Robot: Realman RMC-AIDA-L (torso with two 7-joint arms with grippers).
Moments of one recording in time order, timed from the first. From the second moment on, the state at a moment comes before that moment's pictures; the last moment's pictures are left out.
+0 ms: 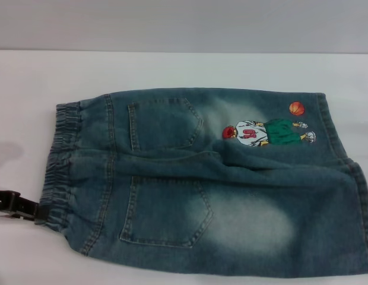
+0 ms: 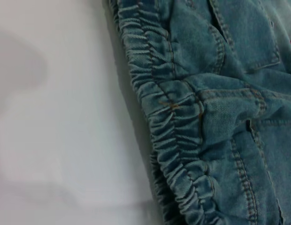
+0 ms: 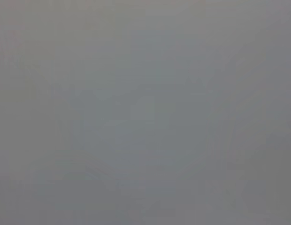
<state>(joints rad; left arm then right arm) -0.50 -1.89 0.76 0.80 2.44 1.69 -2.37 0.43 2.07 -0.70 -0.11 -0.46 -1.26 0.50</state>
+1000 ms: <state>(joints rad) -0.51 -1.92 0.76 0.84 2.44 1.68 -2.37 0.39 2.05 -0.69 -0.21 -0.61 -1.24 0.83</state>
